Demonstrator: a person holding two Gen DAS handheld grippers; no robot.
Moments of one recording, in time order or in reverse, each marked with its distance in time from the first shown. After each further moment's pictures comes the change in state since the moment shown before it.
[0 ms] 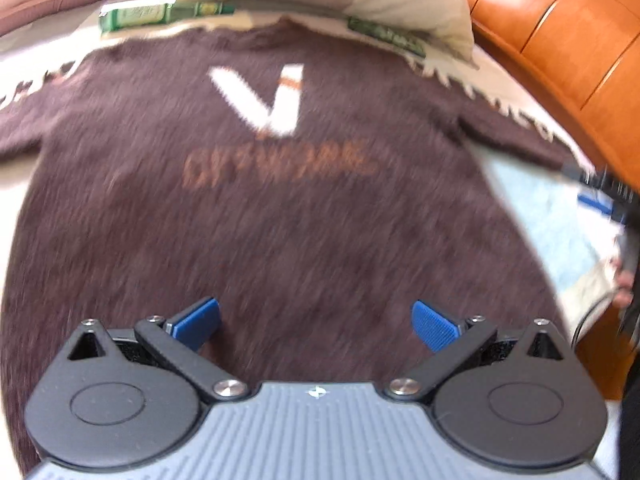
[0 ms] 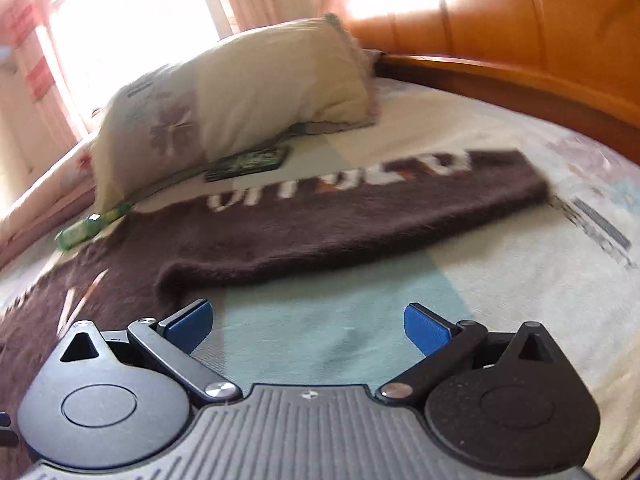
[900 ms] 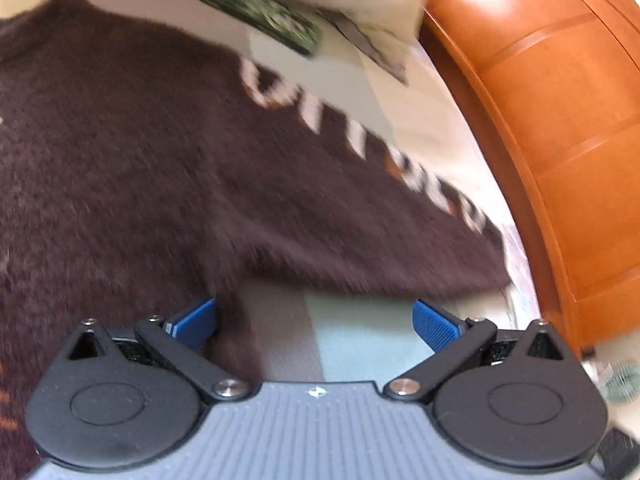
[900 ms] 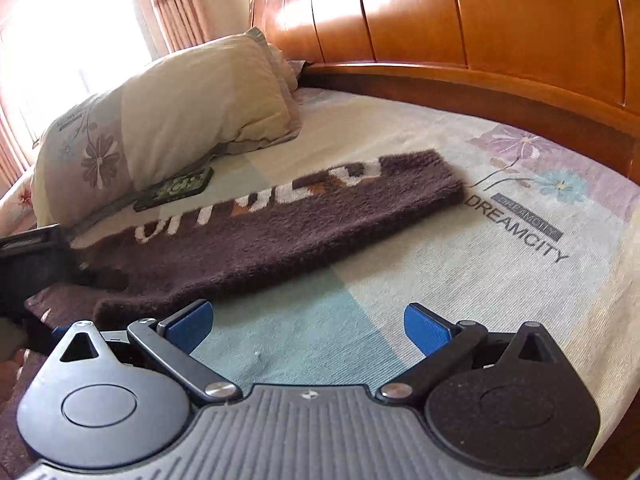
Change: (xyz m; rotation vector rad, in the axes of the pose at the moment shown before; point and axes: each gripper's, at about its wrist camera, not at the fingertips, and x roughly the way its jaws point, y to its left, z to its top) left arm 0.153 -0.151 0.176 -0.152 0.174 -0.344; right arm -0.006 -0.046 0.008 0.131 -0.040 -0.173
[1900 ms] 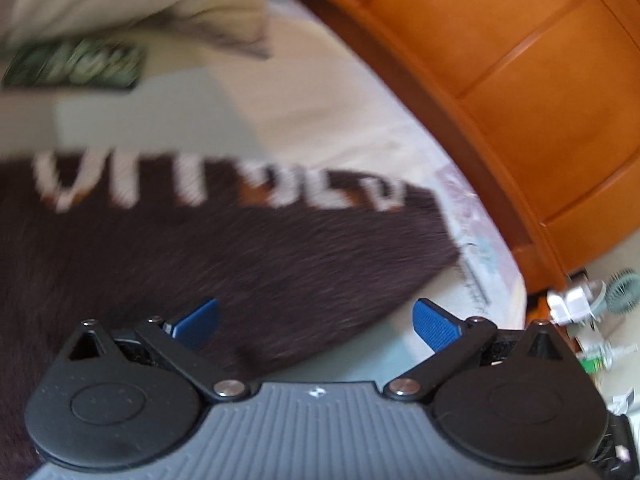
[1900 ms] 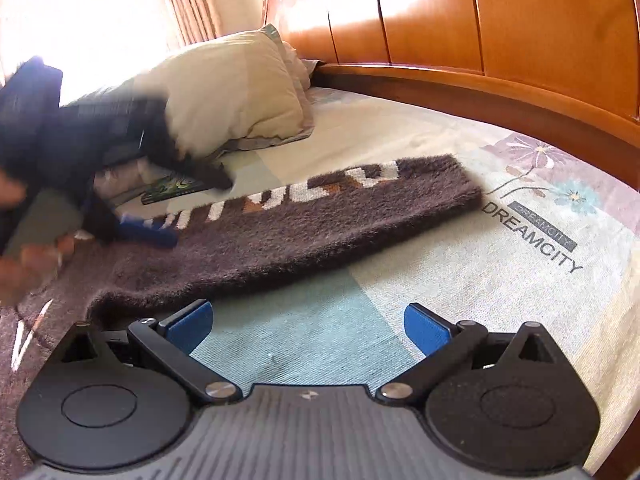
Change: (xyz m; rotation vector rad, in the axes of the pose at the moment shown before) left arm 0.057 -0.083 0.053 0.307 0.109 -0.071; right arm 0.005 0.012 0.000 -0.038 0.006 0.012
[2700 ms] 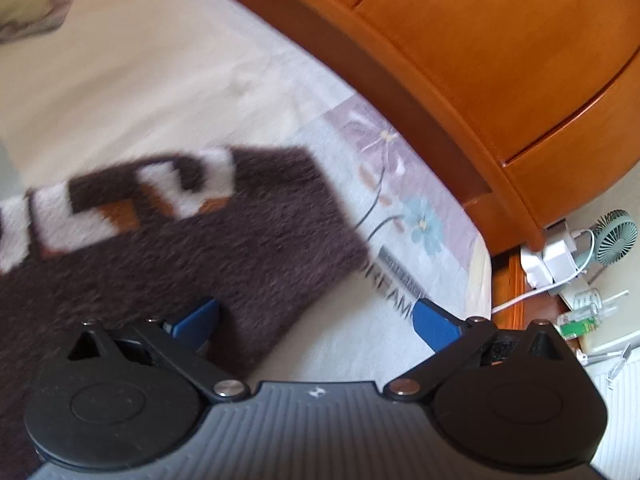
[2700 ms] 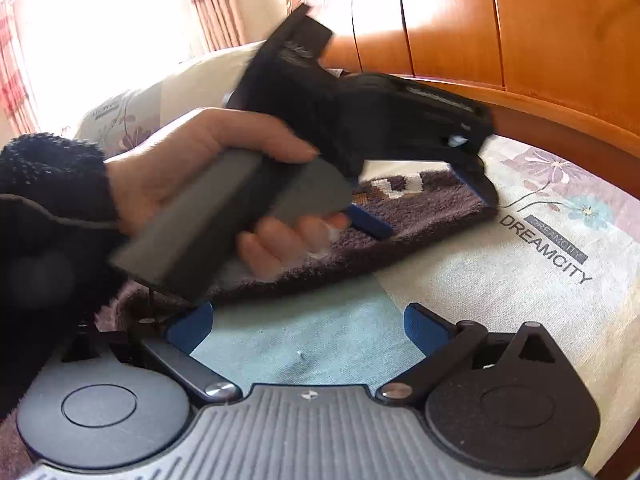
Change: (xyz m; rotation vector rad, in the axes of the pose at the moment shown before) left arm 0.128 -0.125 0.030 0.224 0.160 -0.172; right arm -0.012 0.008 -0.001 -0.045 -0.017 0.052
